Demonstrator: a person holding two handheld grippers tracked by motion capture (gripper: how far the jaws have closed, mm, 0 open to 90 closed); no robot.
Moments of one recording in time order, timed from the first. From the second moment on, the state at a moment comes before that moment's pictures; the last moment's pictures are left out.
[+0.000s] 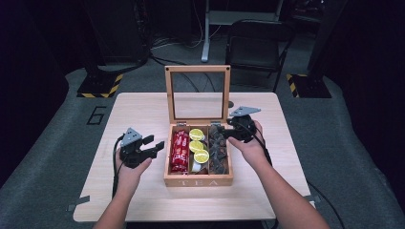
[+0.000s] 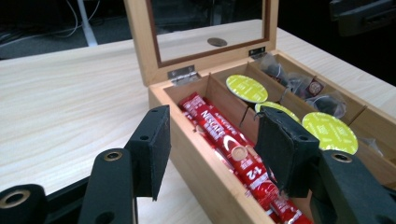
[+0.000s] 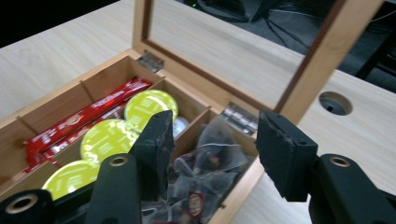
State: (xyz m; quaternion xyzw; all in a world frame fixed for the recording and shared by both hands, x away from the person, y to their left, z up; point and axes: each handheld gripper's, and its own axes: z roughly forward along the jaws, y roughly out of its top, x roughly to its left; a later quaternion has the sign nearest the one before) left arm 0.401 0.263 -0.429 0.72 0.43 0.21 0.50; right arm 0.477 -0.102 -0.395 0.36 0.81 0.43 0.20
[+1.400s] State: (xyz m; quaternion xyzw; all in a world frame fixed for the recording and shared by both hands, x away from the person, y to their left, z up) left arm 0.386 0.282 -0.435 0.72 0.44 0.22 0.49; right arm 0.423 -0.038 -0.439 0.29 0.85 0.42 0.15
